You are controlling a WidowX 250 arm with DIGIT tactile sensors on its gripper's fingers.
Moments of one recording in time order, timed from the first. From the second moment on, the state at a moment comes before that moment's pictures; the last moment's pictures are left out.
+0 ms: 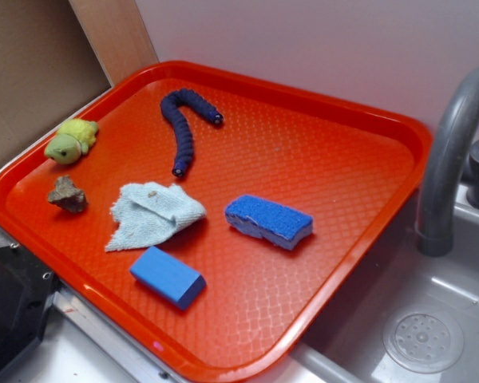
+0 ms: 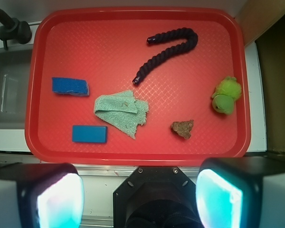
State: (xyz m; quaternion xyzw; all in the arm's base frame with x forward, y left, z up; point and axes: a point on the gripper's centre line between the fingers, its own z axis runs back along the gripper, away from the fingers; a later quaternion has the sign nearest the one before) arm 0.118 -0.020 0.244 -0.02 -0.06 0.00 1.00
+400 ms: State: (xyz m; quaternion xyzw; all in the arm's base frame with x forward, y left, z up) arm 0.119 -0.018 0.242 -0.01 -0.06 0.00 1.00
